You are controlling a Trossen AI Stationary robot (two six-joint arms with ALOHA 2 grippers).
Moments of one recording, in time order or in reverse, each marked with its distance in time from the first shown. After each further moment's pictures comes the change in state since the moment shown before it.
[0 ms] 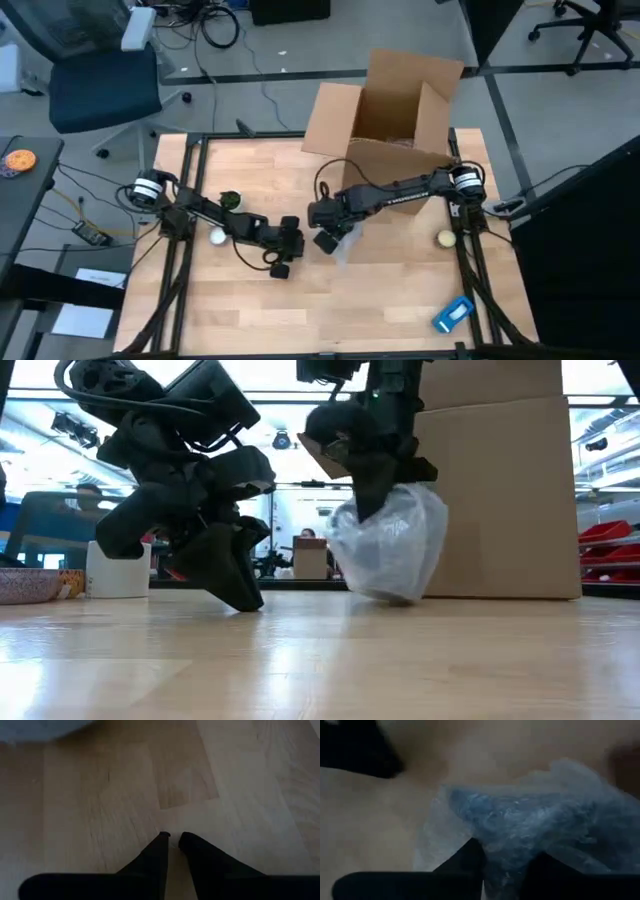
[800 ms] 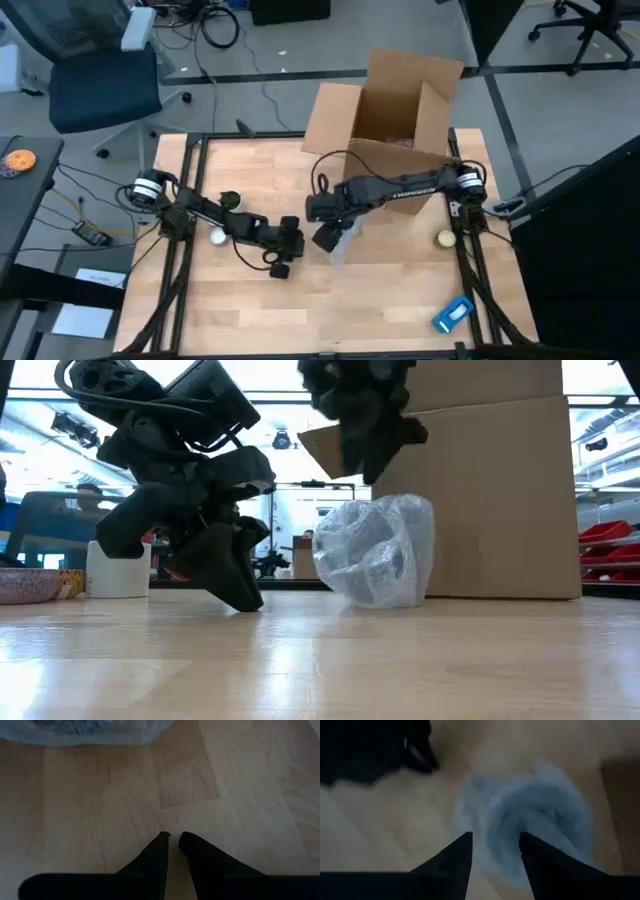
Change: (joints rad) left arm 0.000 0.000 0.000 -0.006 0.000 -0.007; right arm 0.004 -0.003 0.232 -0.246 -0.094 -0.086
